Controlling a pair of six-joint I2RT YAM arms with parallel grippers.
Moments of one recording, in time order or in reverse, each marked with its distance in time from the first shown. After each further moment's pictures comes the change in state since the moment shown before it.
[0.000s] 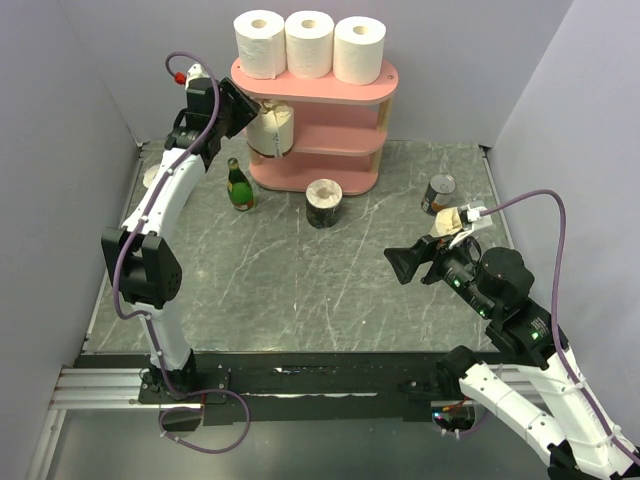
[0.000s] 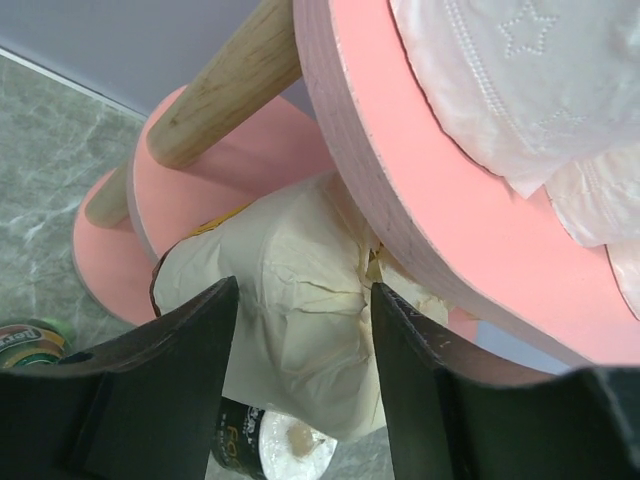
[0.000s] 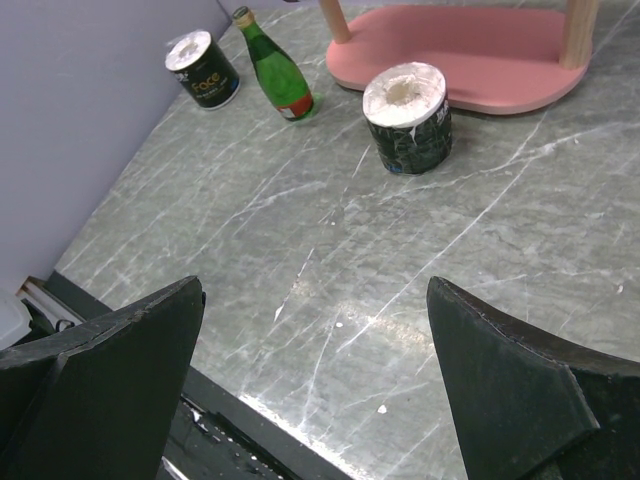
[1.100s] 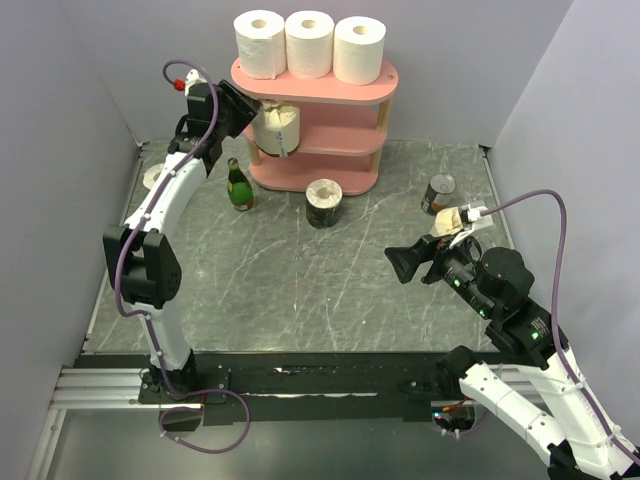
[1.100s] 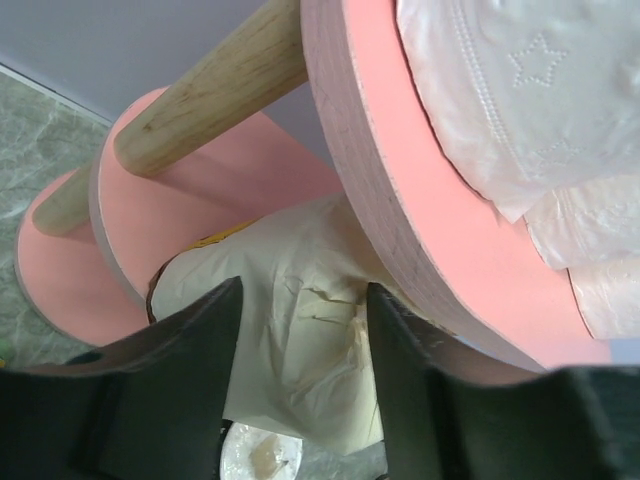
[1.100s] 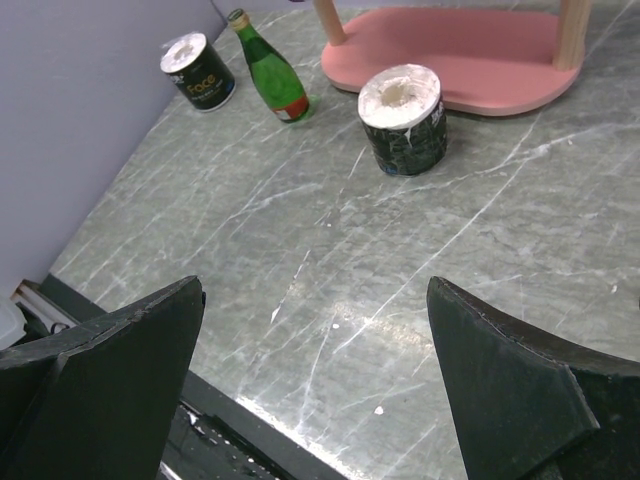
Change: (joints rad) left arm 0.009 -0.001 -0.077 0.143 0.026 -0.102; right arm 0.000 0.001 0.000 0.000 0.010 -0.004
